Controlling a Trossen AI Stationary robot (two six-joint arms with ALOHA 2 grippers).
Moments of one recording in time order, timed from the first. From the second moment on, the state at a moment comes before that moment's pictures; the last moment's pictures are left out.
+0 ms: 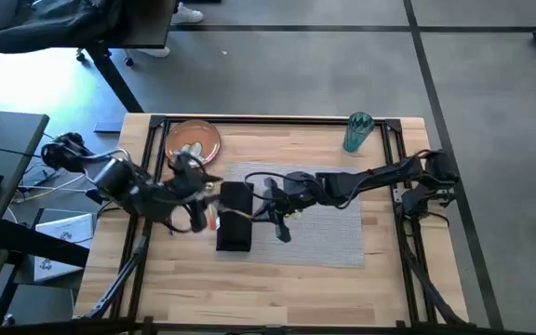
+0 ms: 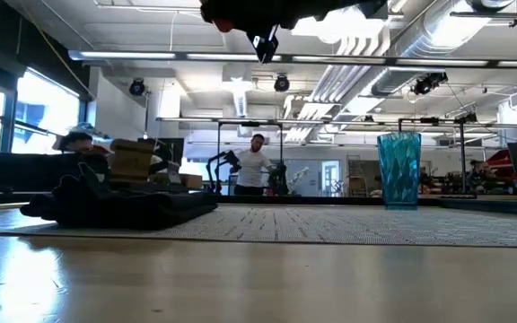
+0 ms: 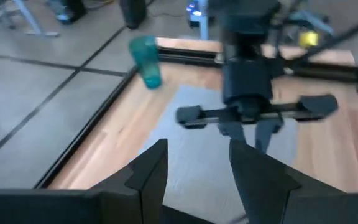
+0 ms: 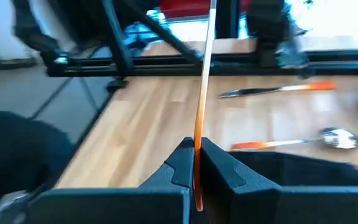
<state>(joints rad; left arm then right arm) -0.51 1.19 1.44 -0.95 -0.83 -0.49 0.10 1.73 1.23 0.11 -0.13 0.06</state>
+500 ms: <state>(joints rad) -0.54 1.16 1.25 -0.96 -1.07 -0.78 0.09 1.65 1.23 0.09 0.34 -0.06</state>
